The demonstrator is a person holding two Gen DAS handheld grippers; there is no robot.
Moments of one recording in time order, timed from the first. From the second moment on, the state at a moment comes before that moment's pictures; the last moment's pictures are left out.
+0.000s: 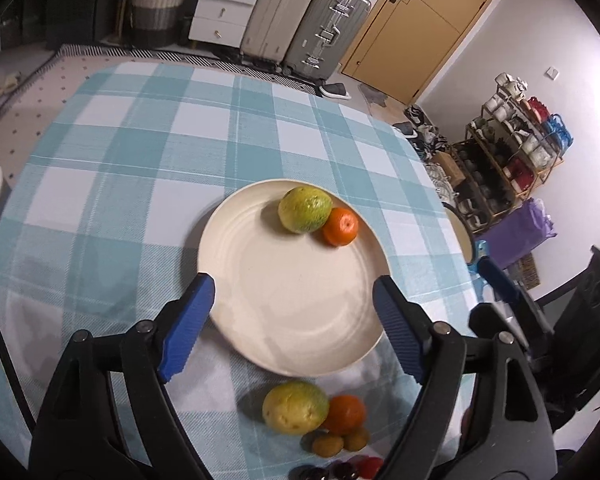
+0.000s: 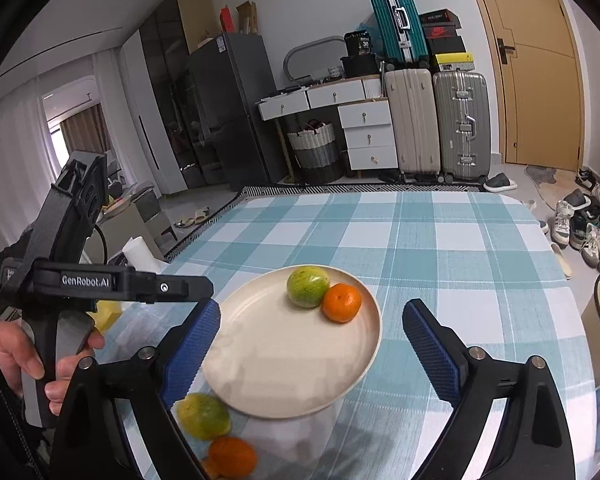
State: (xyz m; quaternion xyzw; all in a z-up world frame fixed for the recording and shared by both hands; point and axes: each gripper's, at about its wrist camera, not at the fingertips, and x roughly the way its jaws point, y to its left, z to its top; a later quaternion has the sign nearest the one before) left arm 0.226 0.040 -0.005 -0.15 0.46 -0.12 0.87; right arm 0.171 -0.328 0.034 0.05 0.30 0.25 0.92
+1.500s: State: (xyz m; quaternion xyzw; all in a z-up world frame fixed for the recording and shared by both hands) left arm 0.119 0.063 -0.061 -0.12 0.42 0.01 0.90; right arm 0.102 -0.301 -0.025 0.05 0.37 0.30 0.88
